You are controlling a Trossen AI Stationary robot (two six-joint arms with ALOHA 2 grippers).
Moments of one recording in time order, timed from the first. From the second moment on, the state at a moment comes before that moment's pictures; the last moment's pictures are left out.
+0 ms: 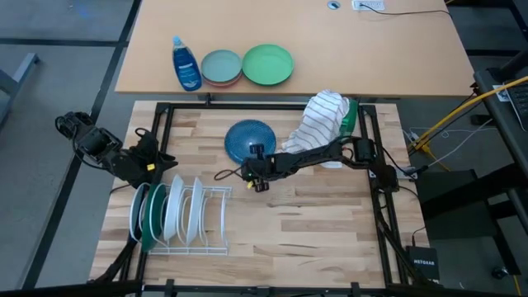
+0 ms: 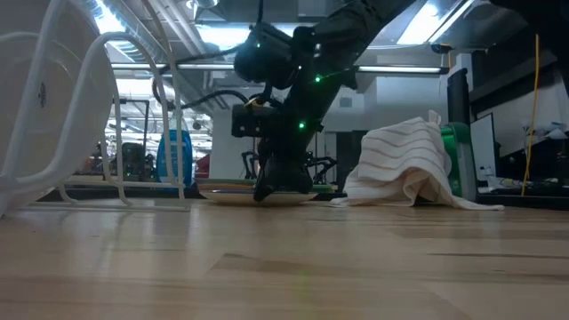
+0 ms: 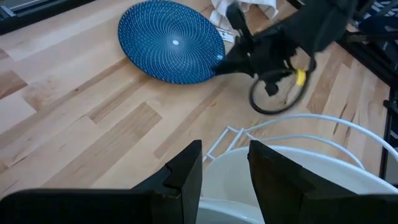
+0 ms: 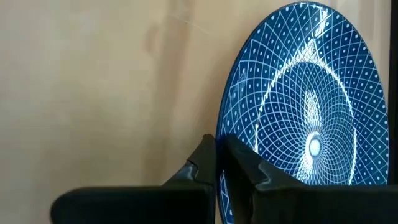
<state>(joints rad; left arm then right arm) -0.61 0.53 0.89 -1.27 -0.70 -1.18 0.00 2.19 1.51 -0.33 0.37 -0.37</state>
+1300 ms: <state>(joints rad) -0.61 0.53 0.89 -1.10 -0.82 -0.83 0.11 2.20 1.80 -0.59 0.29 -0.29</state>
